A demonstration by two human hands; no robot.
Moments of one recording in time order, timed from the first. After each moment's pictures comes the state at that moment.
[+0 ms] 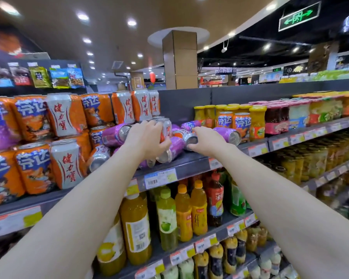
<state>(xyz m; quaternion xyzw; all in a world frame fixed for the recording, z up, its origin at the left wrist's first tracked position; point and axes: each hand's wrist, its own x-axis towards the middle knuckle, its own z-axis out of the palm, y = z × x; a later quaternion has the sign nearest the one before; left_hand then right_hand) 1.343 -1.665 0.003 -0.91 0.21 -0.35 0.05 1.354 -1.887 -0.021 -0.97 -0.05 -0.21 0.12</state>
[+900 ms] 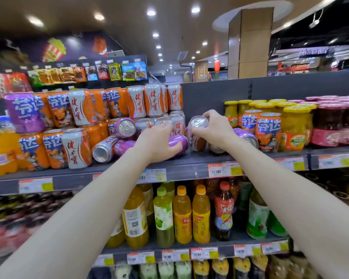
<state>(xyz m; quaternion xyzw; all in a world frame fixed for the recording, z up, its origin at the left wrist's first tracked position) 1.340 -1.729 -0.014 -0.96 0.07 -0.27 0.01 1.418 -1.931 -0.010 -0.88 -0.19 -0.22 0.38</state>
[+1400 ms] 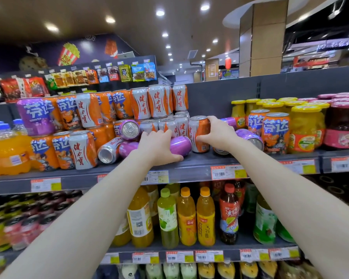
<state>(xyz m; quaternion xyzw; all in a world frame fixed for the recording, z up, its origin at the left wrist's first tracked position) 1.342 -1.731 -0.016 -0.98 -0.01 -0.19 0.08 1.433 -1.932 -0.015 -0.92 -0.21 -0.17 0.29</state>
